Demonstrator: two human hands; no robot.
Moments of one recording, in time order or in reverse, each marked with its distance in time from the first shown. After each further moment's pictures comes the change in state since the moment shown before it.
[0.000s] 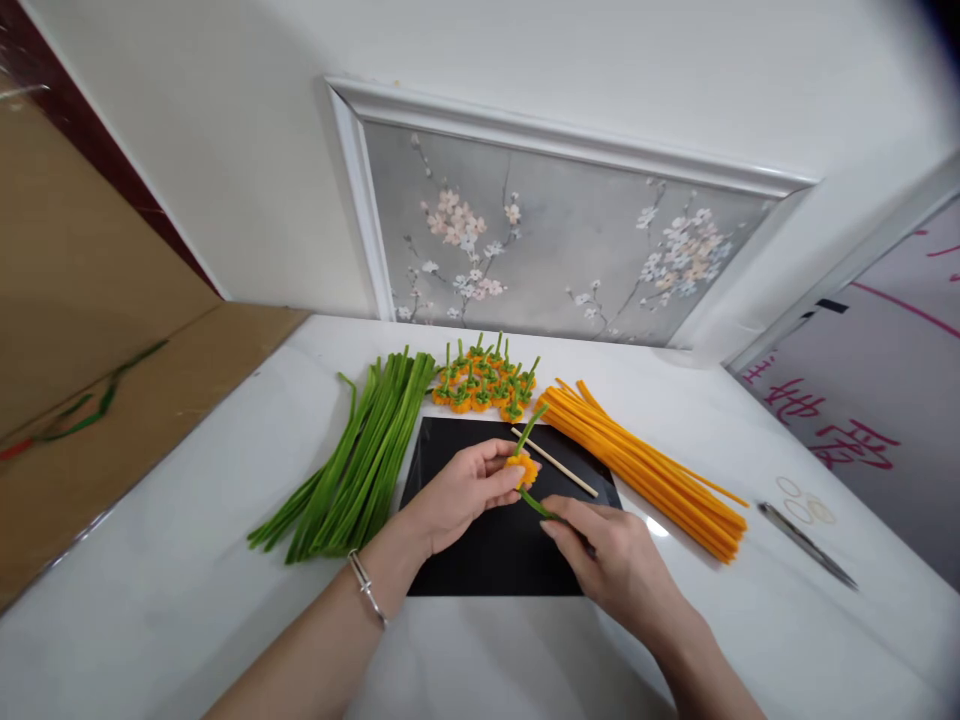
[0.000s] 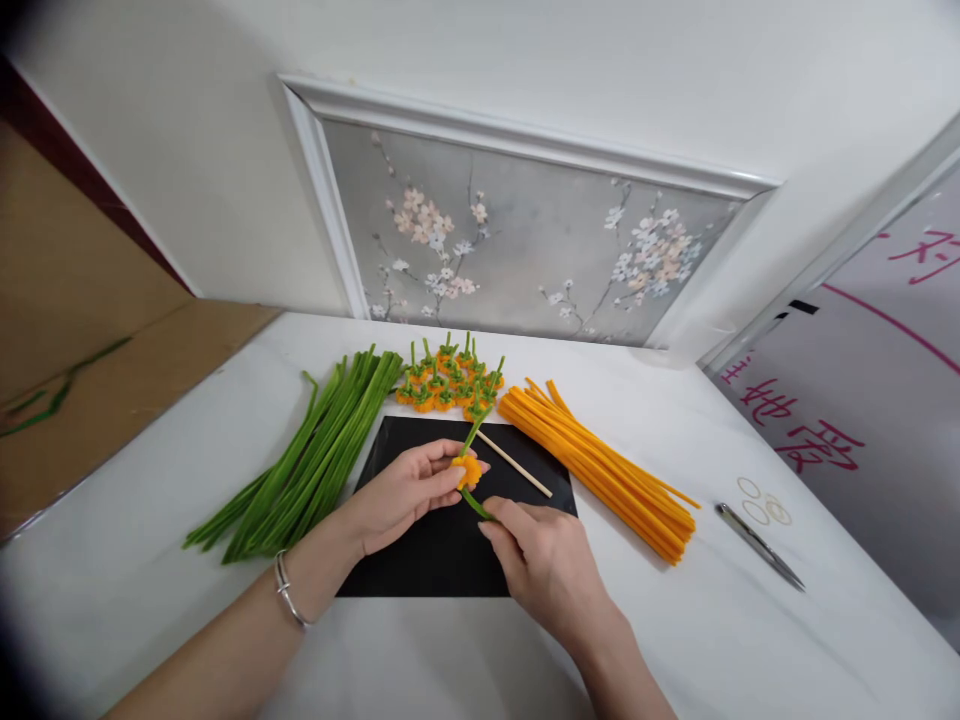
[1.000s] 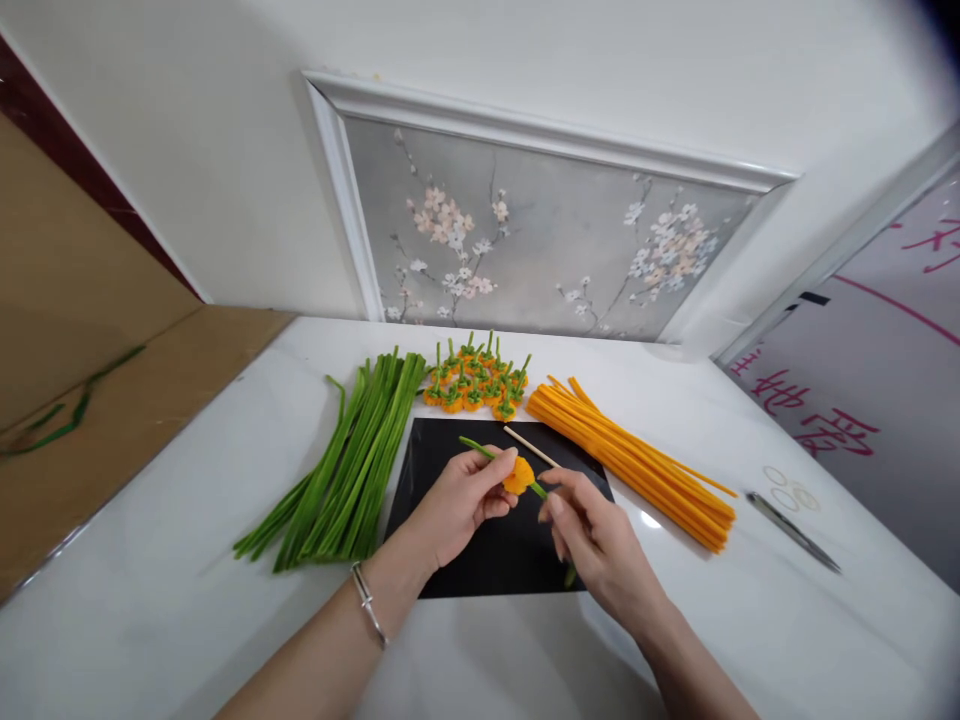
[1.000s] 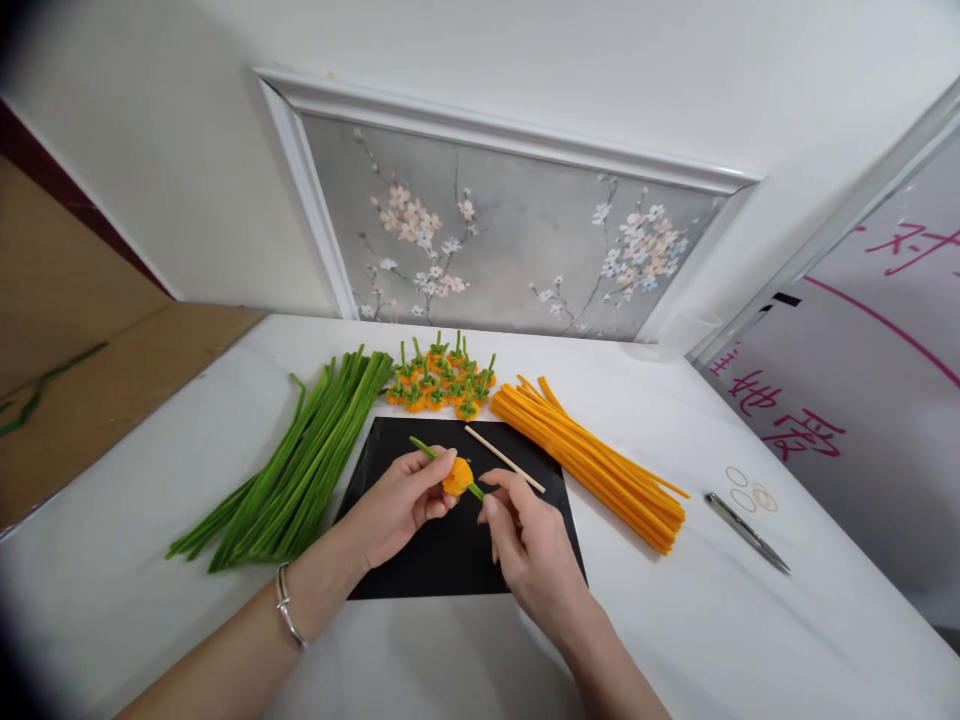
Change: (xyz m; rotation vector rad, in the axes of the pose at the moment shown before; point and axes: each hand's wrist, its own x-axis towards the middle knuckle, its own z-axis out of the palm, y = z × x) left_hand 0.002 -0.008 0.012 -0.170 0.086 -0.005; right_hand 0.003 -0.005 0.010 0.521 0.053 0.287
